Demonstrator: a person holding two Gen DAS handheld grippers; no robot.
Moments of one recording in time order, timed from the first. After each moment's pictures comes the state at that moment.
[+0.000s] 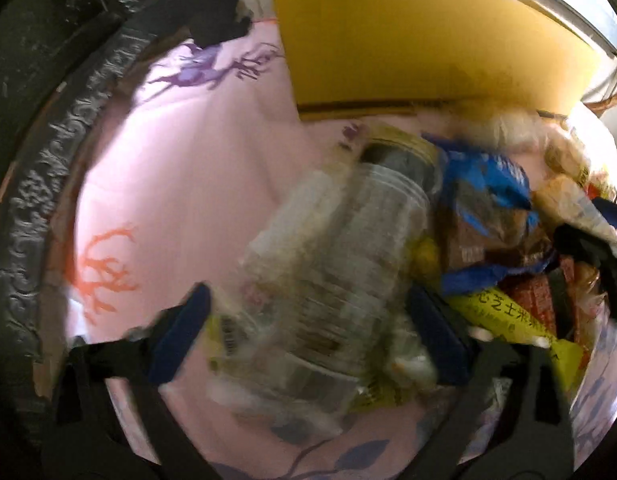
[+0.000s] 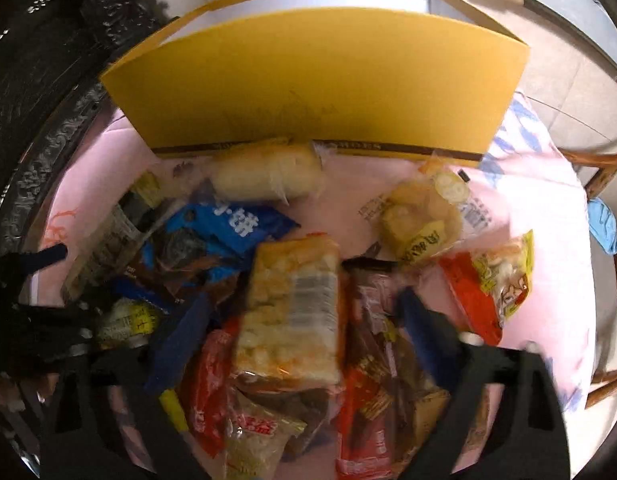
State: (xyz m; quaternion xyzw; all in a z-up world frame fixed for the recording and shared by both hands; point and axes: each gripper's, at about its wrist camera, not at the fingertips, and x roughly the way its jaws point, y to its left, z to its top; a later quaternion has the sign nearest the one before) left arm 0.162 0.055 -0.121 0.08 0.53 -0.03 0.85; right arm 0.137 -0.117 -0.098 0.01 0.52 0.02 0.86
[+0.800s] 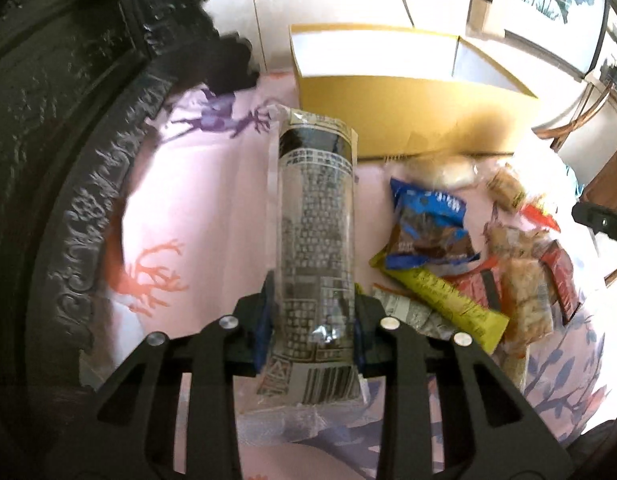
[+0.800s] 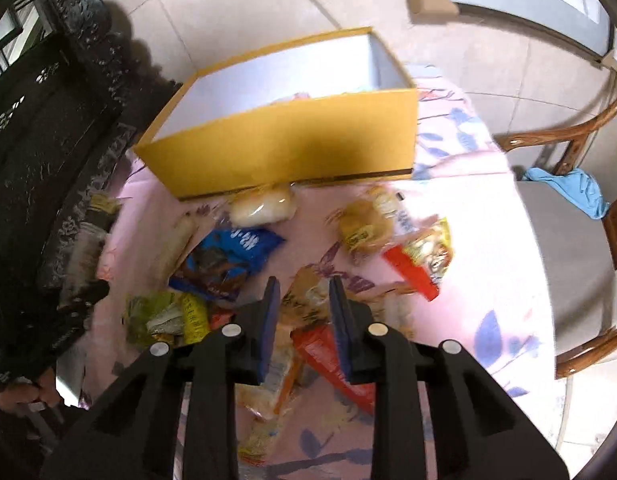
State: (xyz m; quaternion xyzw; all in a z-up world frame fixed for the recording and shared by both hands) left arm 0.105 0.091 -0.032 0.06 0.47 -0.06 0.88; right arm 0.078 -0.162 -0.014 0.11 0.47 0.02 0.87
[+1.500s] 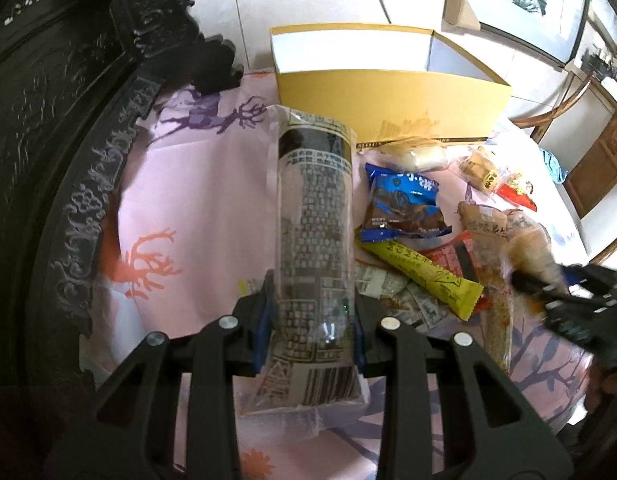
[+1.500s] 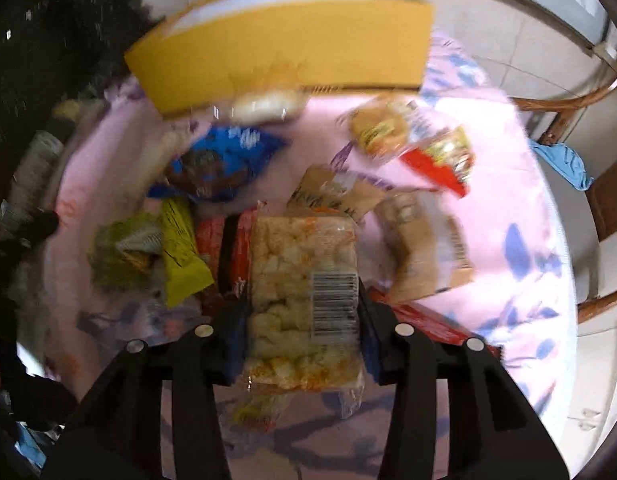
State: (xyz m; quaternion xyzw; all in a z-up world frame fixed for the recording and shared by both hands) left arm 0.085 0.090 -0.027 0.07 0.47 -0.10 0.88; right arm 0.038 -0.118 -0.064 0.07 0.52 -0.02 0.85
